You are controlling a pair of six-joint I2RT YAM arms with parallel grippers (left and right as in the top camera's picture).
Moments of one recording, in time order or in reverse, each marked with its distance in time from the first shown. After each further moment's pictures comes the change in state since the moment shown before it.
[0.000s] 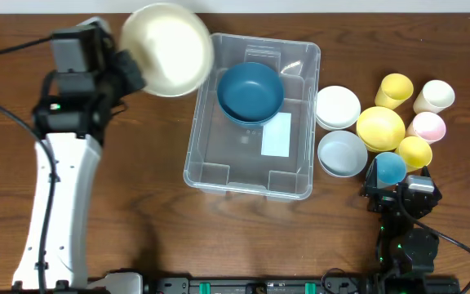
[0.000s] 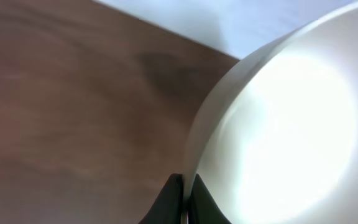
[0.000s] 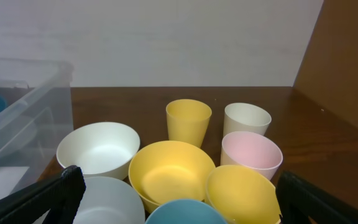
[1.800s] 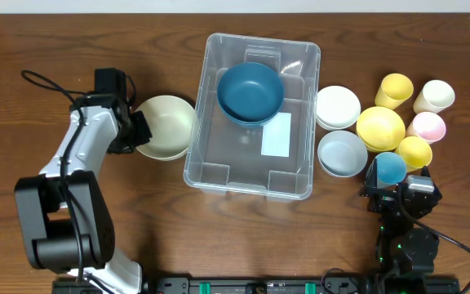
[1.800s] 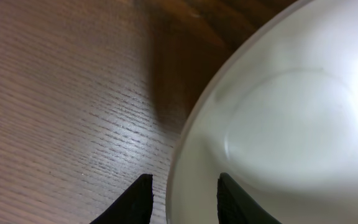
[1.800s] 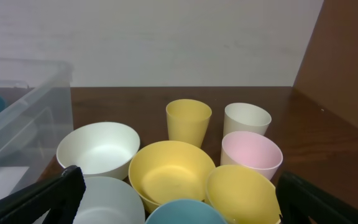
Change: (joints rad) left arm 0.131 0.351 -0.231 -0.121 -0.117 0.085; right arm 0.000 0.000 0.000 0.000 0.000 0.000
